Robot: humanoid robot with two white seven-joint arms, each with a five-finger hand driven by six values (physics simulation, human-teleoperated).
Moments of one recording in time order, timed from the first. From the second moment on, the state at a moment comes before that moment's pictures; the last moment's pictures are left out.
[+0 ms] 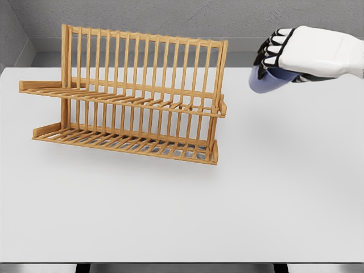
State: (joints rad) left arm 0.03 0.00 -0.20 -0.12 0.12 -0.02 -0.11; right arm -0.78 -0.91 0.45 -1.72 0.34 -0.61 0.61
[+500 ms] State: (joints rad) left arm 0.03 0.00 -0.20 -0.11 0.12 -0.02 -0.11; right arm -0.80 -0.86 0.47 -1.75 0.34 -0.61 0.61
